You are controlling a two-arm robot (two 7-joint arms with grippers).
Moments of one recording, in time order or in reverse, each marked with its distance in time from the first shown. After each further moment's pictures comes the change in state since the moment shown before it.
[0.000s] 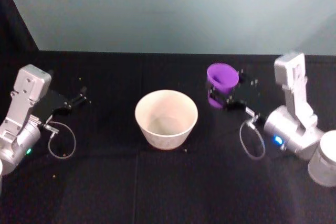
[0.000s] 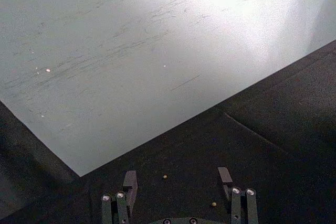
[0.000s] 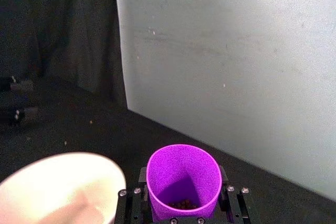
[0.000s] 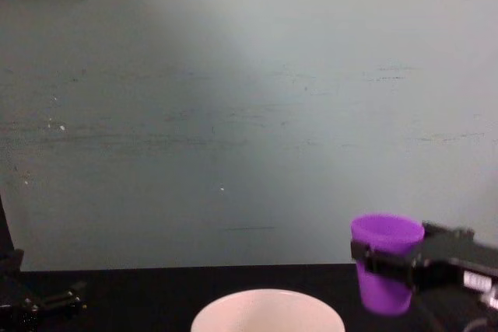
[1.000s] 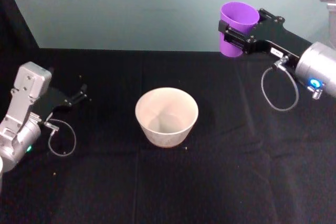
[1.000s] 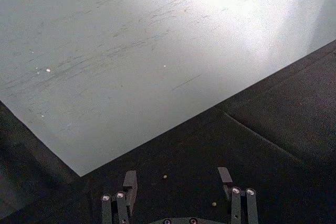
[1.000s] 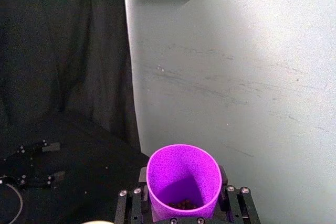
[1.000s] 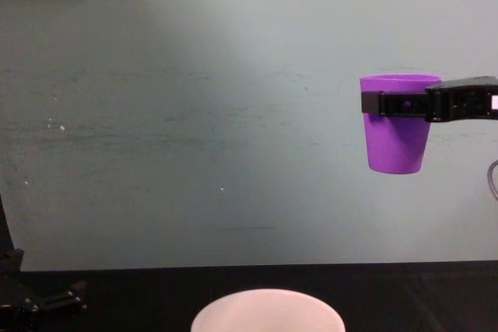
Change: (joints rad) left arm 0.000 0.000 0.000 0.000 0.000 0.000 0.000; right arm 0.061 0.134 0.071 -0.374 0.165 0.386 0.007
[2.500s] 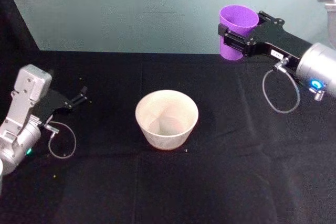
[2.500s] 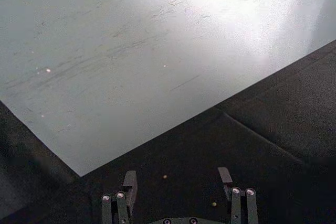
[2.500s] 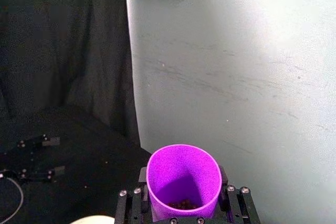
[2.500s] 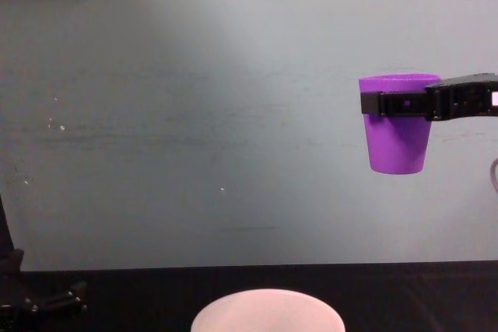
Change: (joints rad) left arm 0.000 0.000 0.000 0.000 0.000 0.000 0.000; right arm 0.013 0.024 -0.017 -0.018 0.005 0.033 -0.013
